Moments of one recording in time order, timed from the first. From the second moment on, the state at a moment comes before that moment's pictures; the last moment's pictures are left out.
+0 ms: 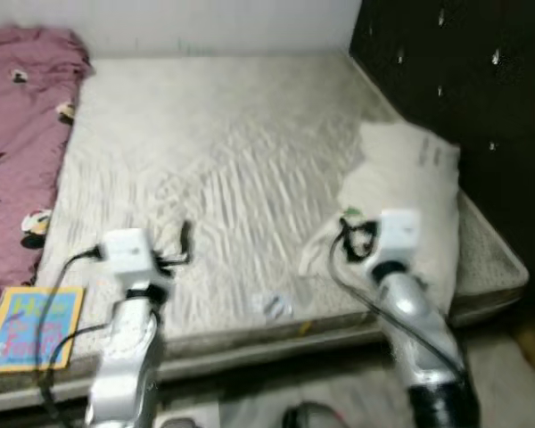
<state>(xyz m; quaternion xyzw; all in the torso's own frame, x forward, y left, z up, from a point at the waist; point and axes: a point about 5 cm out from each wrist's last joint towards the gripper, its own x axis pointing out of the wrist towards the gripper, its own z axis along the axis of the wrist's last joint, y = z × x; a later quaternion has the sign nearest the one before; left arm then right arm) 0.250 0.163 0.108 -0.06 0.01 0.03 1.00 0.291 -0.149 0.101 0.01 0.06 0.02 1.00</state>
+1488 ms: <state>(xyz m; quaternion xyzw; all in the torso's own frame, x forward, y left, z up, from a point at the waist) 0.241 0.187 0.099 -0.03 0.03 0.09 0.99 0.295 -0.131 0.110 0.01 0.03 0.06 1.00</state>
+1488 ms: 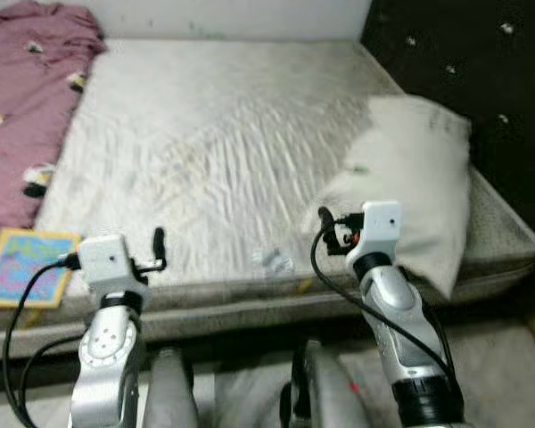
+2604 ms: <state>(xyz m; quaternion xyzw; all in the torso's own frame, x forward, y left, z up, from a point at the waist) 0.240 0.202 0.097 -0.04 0.04 0.12 0.99 0.304 -0.111 0.118 -0.01 0.01 0.10 0.99</state>
